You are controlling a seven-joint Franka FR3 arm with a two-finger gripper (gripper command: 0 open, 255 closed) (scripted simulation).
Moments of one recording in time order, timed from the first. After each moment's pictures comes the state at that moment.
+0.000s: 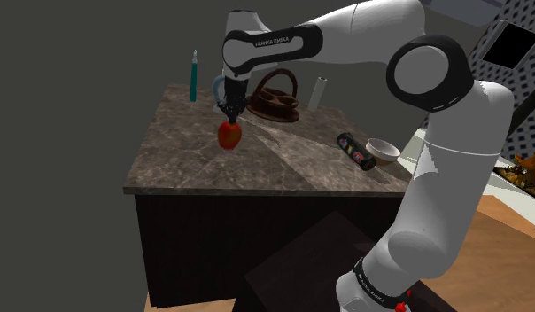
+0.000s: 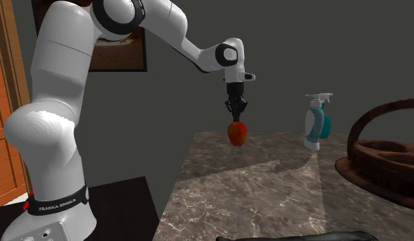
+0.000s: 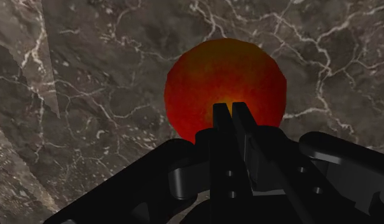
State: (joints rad) arm 0.02 0.30 0.14 -1.66 -0.13 1.97 0.10
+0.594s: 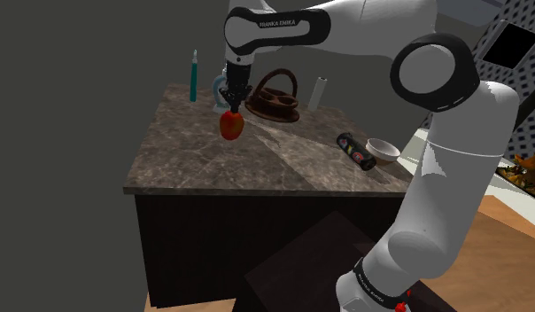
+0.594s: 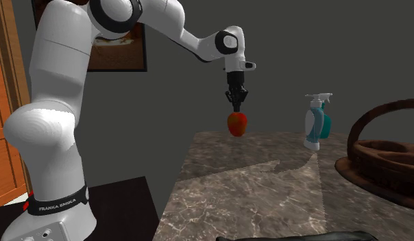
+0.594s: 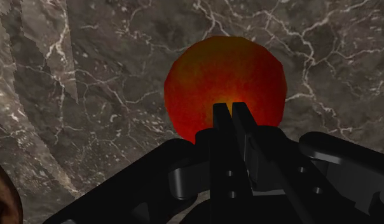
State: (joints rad) arm 0.02 0.28 0.14 -1.57 -0.13 1.86 0.09
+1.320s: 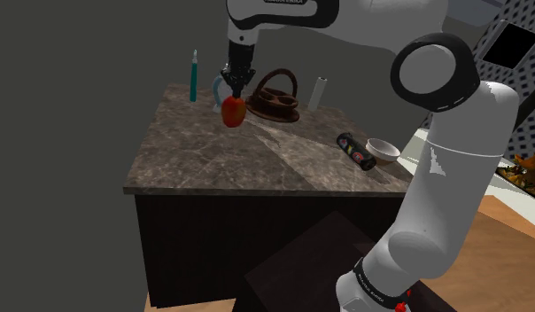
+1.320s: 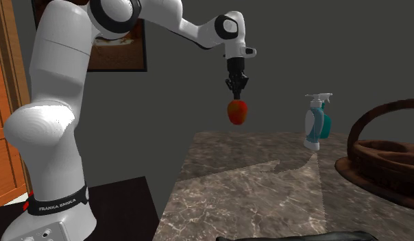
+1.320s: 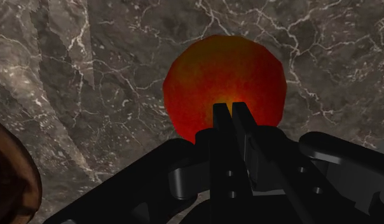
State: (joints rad) arm 0.03 0.28 0.14 -1.43 -0.12 1.72 0.08
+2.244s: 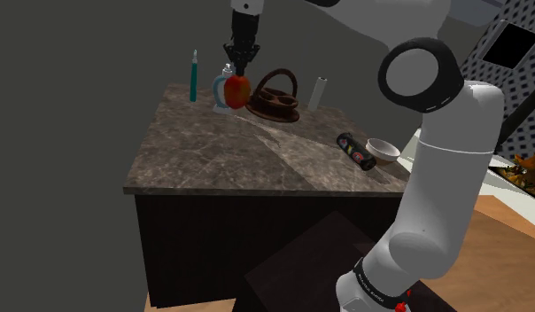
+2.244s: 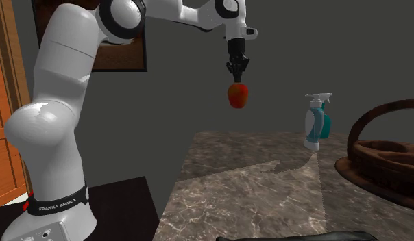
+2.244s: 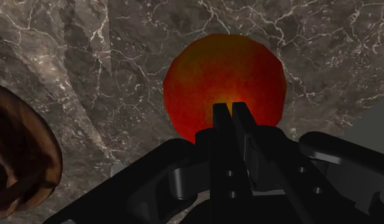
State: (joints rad) arm 0.04 0.34 0.14 -1.14 -0.13 1.49 0.07
